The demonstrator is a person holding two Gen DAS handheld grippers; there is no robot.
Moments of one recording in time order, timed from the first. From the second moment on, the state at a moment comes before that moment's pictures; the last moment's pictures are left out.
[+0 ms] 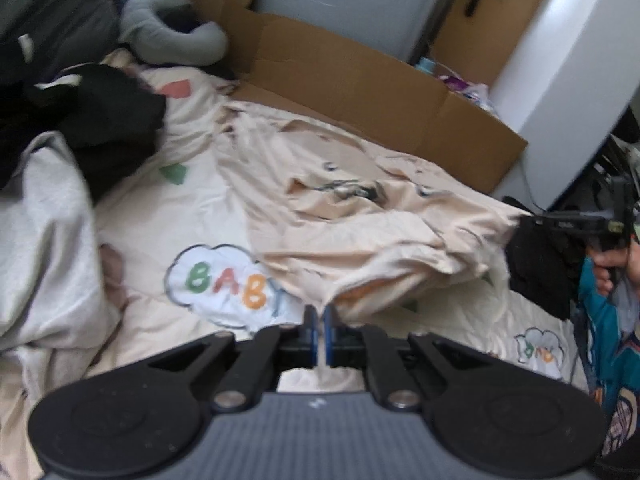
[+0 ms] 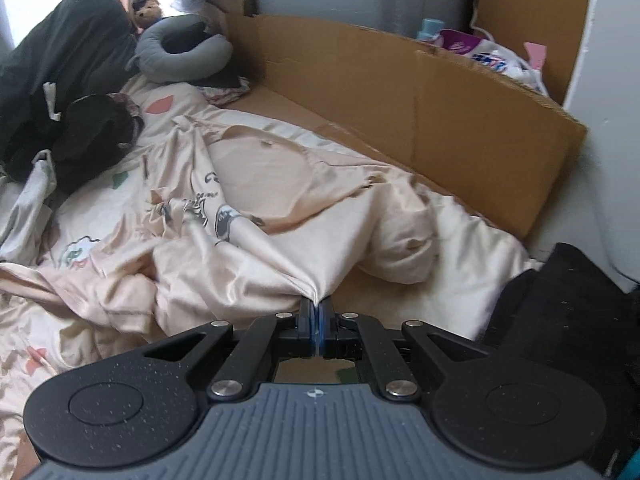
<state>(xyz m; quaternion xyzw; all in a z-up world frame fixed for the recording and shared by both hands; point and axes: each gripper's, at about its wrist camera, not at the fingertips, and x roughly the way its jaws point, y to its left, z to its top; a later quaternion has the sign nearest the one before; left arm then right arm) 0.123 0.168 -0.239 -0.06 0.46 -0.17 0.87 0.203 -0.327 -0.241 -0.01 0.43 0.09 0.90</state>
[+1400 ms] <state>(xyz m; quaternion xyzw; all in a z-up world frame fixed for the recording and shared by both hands) 0.170 -0.079 -0.395 0.15 0.44 -0.38 0.80 0.172 -0.320 -0.371 0.13 0.51 0.05 0.85</state>
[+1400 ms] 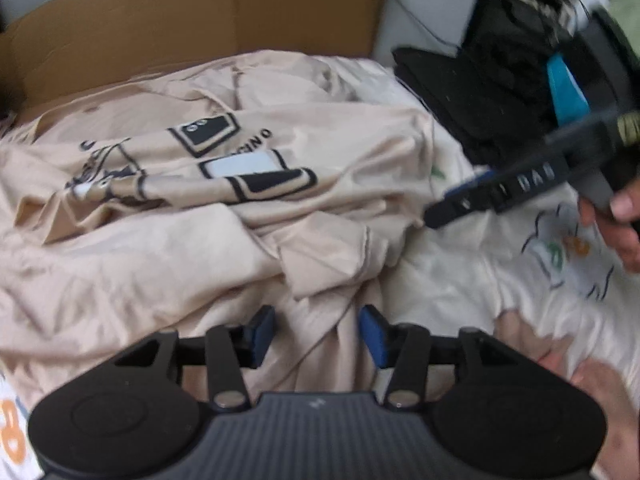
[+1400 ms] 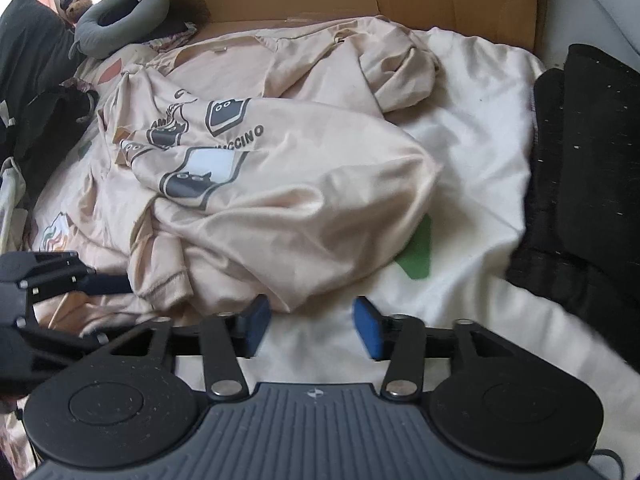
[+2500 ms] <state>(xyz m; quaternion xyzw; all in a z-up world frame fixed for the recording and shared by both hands) 0.184 0.081 -0.236 0.07 0.37 -0.21 0.90 0.148 -0.350 -0.288 0.11 0.48 0.01 0.87</state>
